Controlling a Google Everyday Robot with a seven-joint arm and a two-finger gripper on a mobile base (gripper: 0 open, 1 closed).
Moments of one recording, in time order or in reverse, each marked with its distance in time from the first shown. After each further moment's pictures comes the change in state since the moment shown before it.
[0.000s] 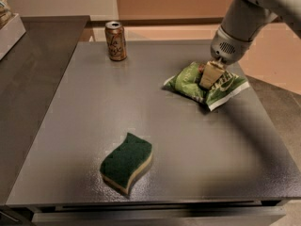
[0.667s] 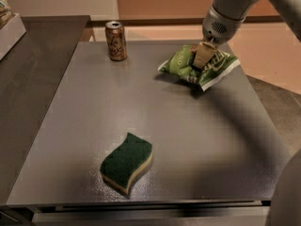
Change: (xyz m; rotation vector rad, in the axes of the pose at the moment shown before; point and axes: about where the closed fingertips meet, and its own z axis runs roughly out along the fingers) arm -0.042 -0.030 -0.025 0.069 -0.031 -0.083
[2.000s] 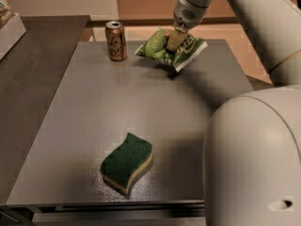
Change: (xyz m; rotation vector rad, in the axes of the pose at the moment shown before) arm -0.100 -0.042 0.023 0.026 -0.103 -0.151
